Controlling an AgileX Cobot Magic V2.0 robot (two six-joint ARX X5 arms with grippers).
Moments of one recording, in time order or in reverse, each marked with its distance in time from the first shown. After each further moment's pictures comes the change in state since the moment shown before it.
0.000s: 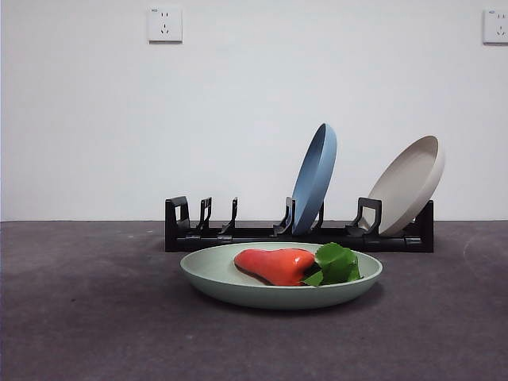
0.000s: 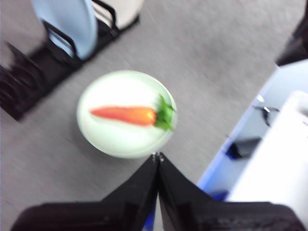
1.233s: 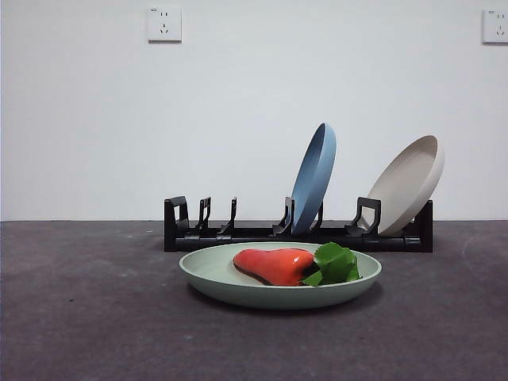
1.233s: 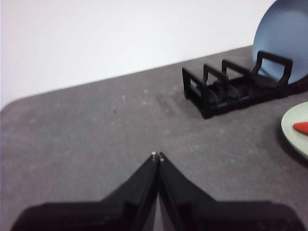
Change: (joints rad) left arm 0.857 -0.931 -1.231 0.805 0.179 0.201; right arm 0.000 0.000 0.000 0.000 0.000 0.000
